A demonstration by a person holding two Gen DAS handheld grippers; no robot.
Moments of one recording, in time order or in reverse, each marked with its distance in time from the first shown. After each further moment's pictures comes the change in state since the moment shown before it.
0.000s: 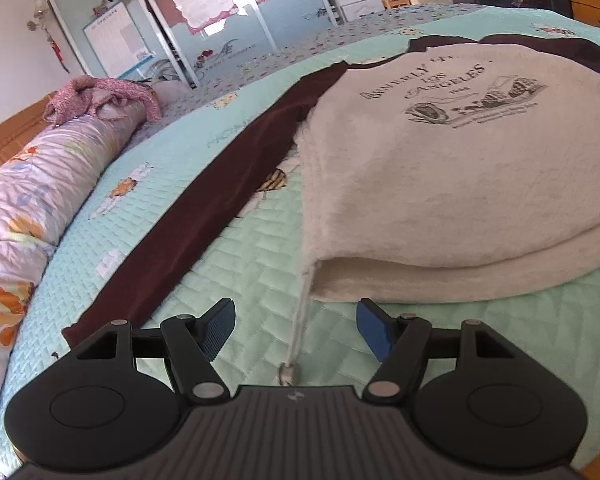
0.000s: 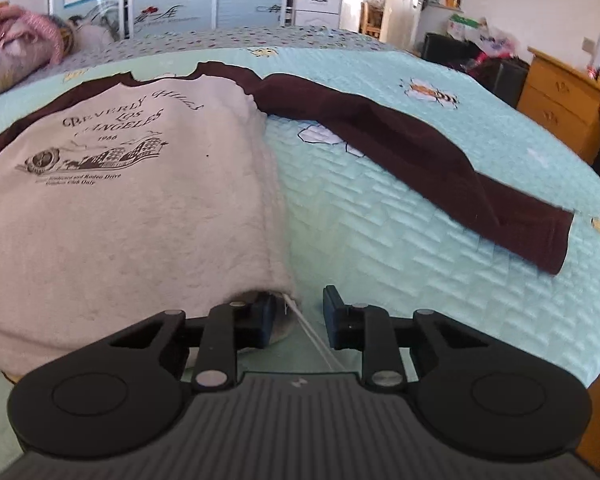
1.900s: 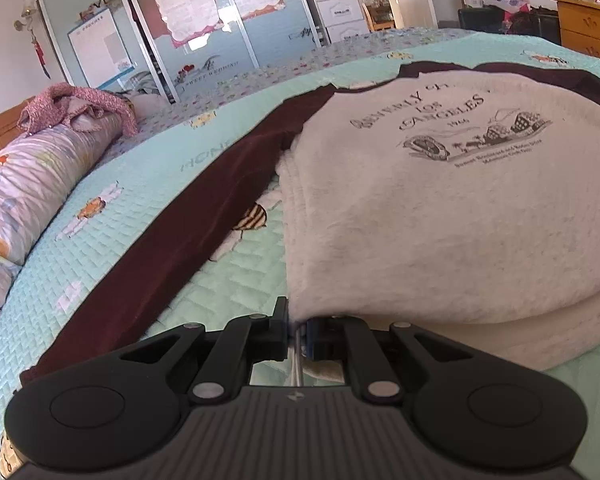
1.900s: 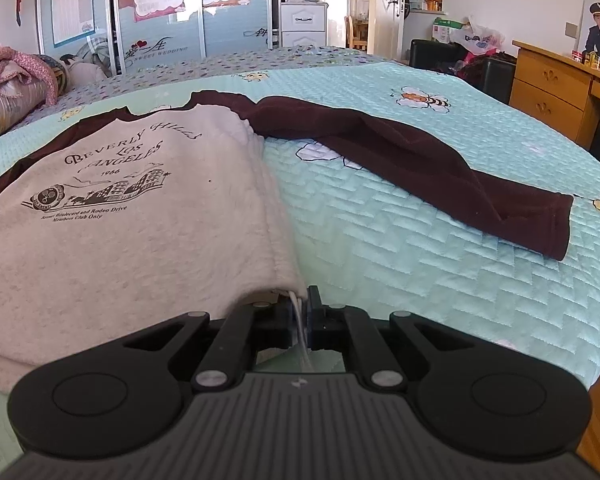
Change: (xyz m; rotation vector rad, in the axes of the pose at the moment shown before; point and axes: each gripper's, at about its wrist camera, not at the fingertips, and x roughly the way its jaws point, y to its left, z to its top) left arm 0.033 0.005 0.020 -0.026 -0.061 -0.107; right arm 0.000 -0.004 -0.002 0.091 -0.053 0.018
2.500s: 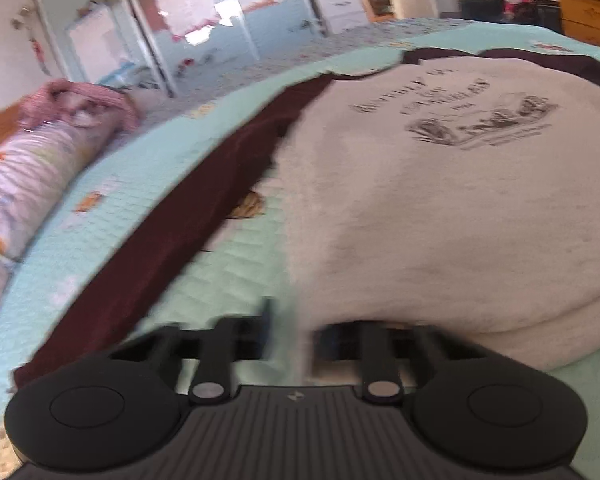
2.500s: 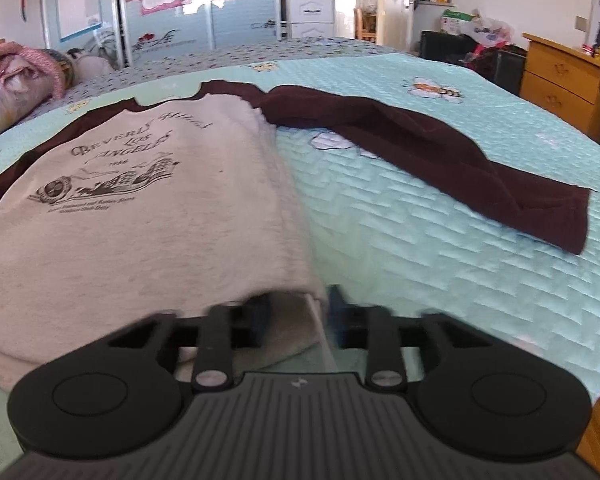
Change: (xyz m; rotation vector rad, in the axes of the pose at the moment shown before) left arm 0.012 -0.004 -0.002 0.019 0.018 -0.002; right arm 0.011 0.005 -0.001 -0.018 0.015 0.021
